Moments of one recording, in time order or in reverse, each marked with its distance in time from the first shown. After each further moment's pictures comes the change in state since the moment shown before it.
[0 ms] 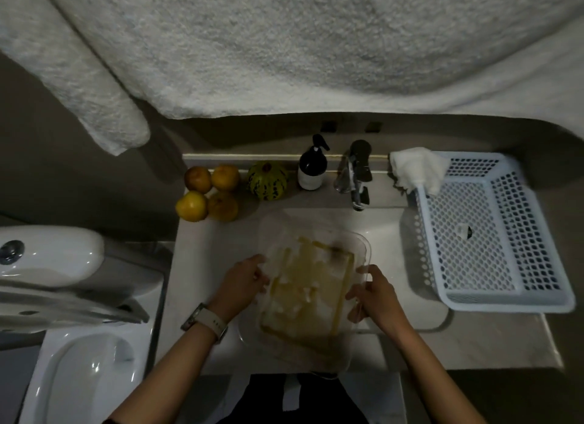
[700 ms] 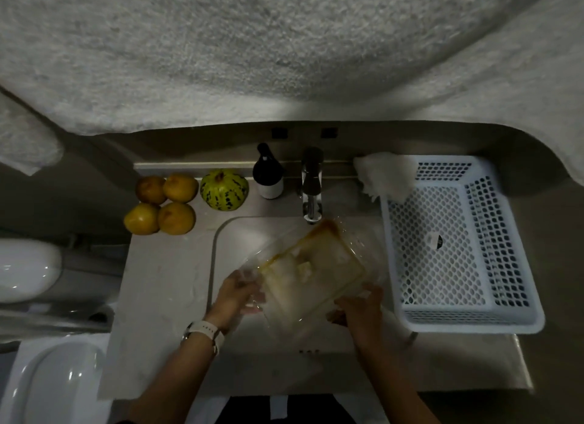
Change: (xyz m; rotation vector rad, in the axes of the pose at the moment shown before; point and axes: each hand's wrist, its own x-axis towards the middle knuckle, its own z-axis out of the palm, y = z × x) left_hand 0.042 0.012 0.083 -0.689 -0.002 -0.294; right_hand 0.031 0.039 -0.039 0.455 0.224 0.205
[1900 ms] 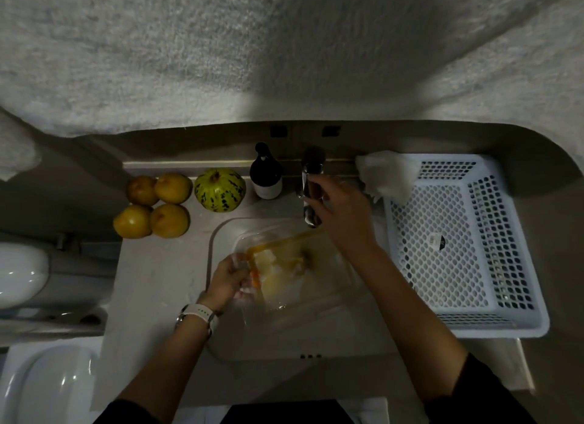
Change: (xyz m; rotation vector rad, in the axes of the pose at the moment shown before) left_hand 0.030 0.030 -0.006 0.088 0.022 0.026; right_hand 0.033 -0.162 0.069 -0.788 -0.016 -1.203
